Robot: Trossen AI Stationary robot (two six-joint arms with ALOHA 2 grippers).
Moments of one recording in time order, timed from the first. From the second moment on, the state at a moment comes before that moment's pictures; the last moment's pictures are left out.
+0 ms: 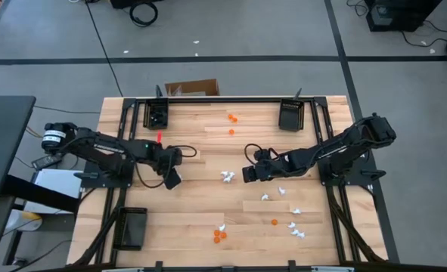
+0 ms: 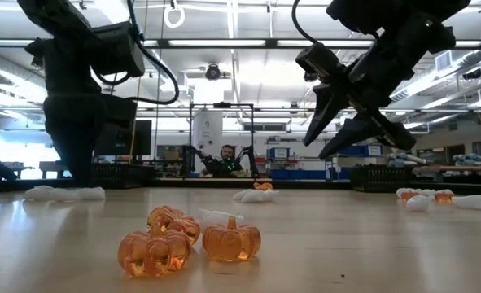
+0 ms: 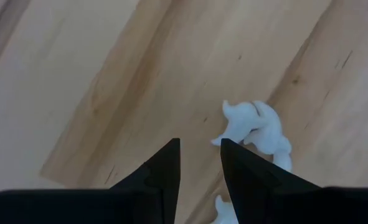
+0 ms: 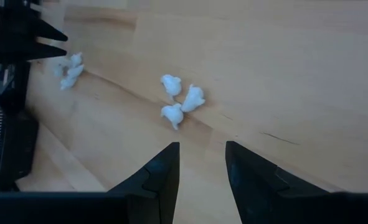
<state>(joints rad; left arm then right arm) 0.02 1.28 0.57 -0.58 0.01 -0.56 0.19 1.51 0.75 -0.10 0.26 1.43</state>
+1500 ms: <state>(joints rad) 0.08 1.30 0.62 -1.07 0.13 -0.68 0.04 1.51 0.75 -0.08 0.18 1.22</state>
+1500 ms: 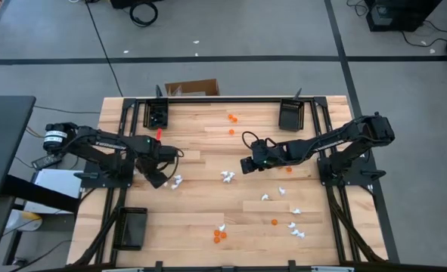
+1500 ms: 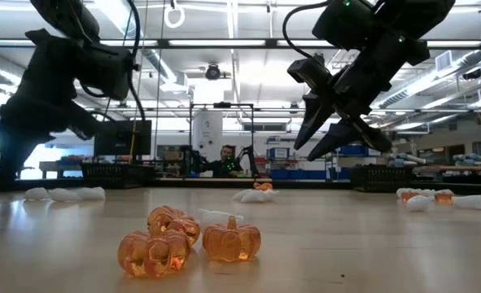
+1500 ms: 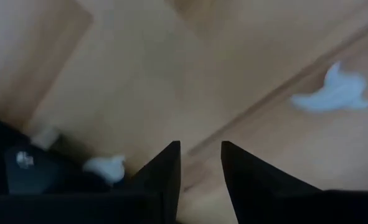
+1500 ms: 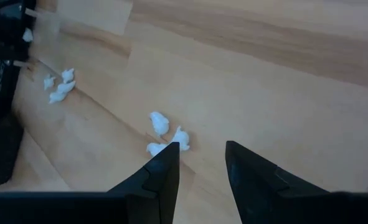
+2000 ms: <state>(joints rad) 0.08 1.63 0.72 -1.27 0.12 -0.36 0.04 1.51 0.75 -0.06 0.19 1.15</state>
